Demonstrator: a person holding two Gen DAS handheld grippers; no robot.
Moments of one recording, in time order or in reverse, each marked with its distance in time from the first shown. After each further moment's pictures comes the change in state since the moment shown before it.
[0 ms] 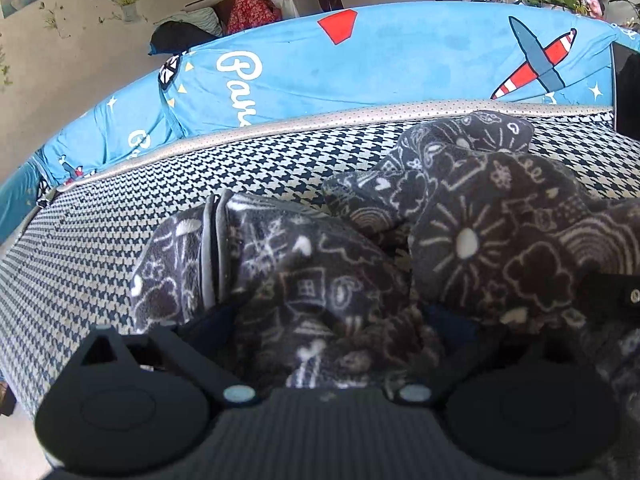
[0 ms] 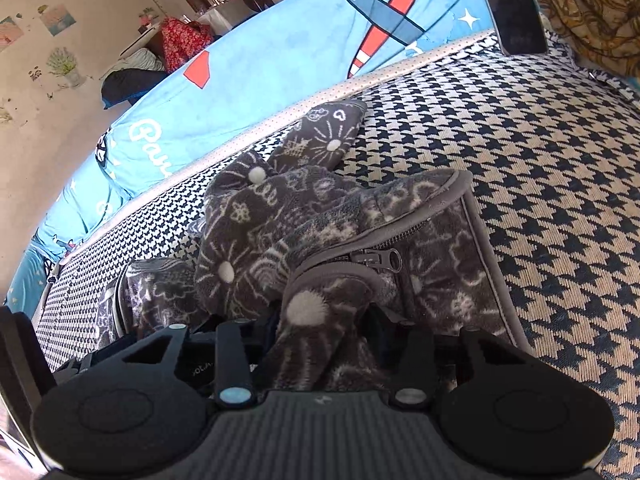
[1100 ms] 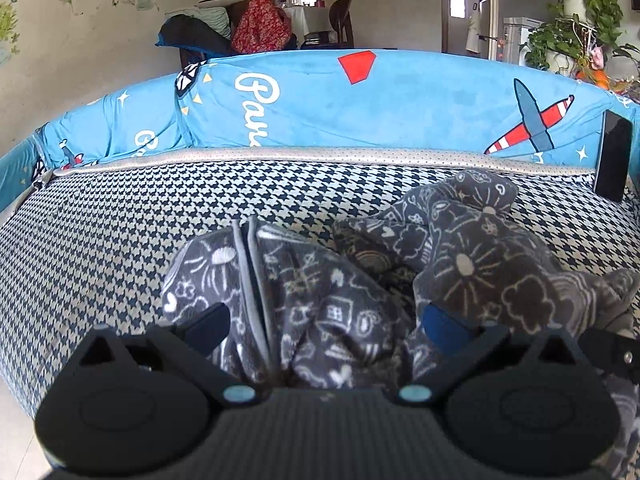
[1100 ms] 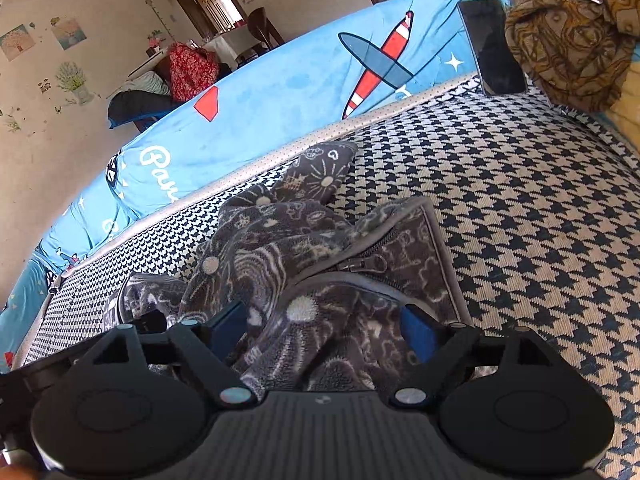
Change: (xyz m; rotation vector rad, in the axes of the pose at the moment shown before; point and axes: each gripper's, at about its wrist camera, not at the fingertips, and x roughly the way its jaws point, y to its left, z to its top) left arm -0.031 0.038 0.025 -0.100 -0.016 -0.136; right arm -0.042 -0.007 -0.010 0.001 -0.076 -0.009
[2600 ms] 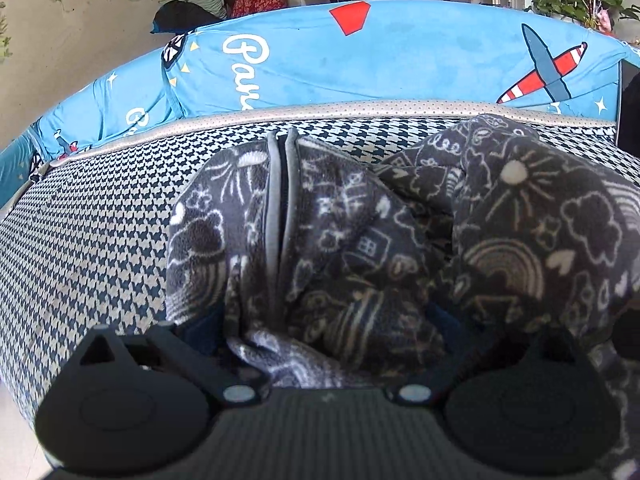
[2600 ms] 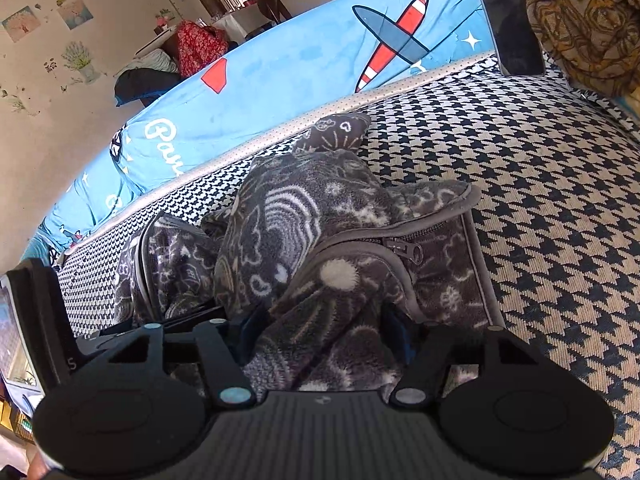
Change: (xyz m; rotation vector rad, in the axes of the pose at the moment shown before) left arm 0.035 -0.013 -0.023 0.016 0.061 0.065; right arm 0.015 0.004 -0.007 -0.039 0.046 0.018
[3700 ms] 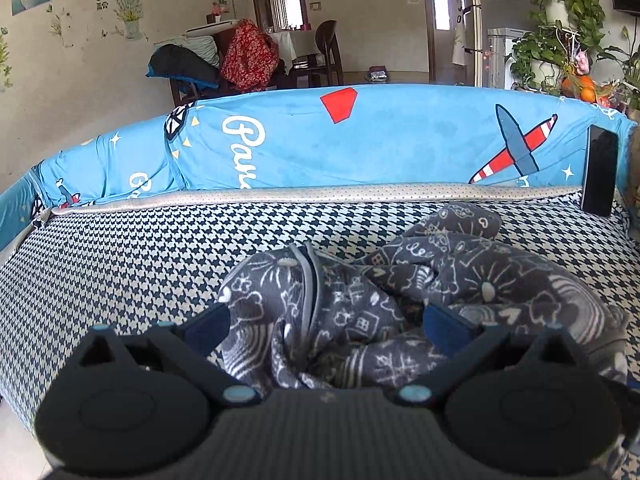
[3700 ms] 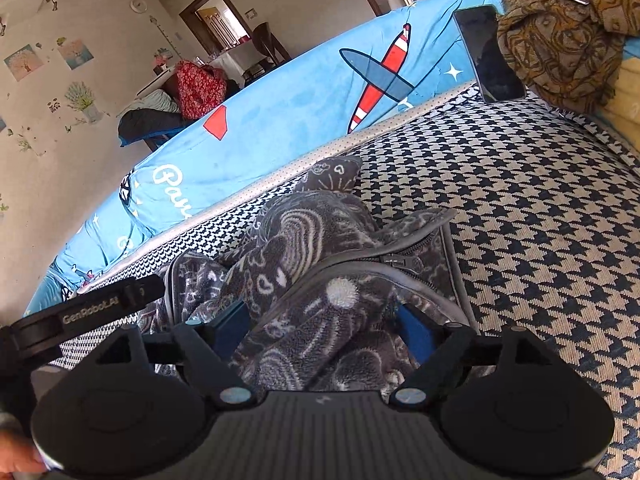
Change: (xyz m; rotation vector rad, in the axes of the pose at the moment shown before) left arm -0.059 0.001 0.051 0.013 -0.125 -0.049; right arm -0.030 -0.008 0.005 0.051 -0.097 0.020
